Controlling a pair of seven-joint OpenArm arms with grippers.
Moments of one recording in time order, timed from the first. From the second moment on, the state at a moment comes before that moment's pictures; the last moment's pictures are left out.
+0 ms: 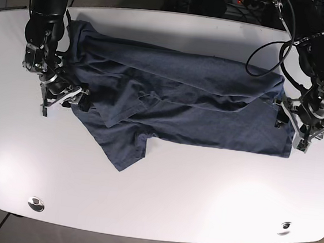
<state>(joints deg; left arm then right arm) -4.6 -15.1 -29.3 99.2 -14.6 -40.0 62.1 3.4 18.9 8.5 71.7 34.9 17.8 -33.4</state>
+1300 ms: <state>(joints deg) -23.9 -20.2 -25.2 48.1 -11.6 -39.7 42.9 6.8 18.6 8.3 68.6 34.7 16.9 -35.3</state>
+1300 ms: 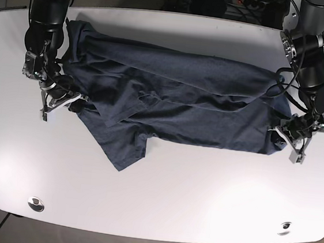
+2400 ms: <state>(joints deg) -53.1 -21.5 -25.0 72.5 -11.4 -40.1 57.5 33.0 27.1 10.5 89.8 34.8 17.6 -53.0</state>
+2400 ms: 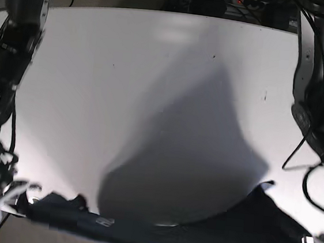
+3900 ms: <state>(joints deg) -3.4 -18.5 -36.5 95.6 -14.1 -40.0 57.4 10.2 9.1 -0.1 73.4 14.7 21.7 -32.1</state>
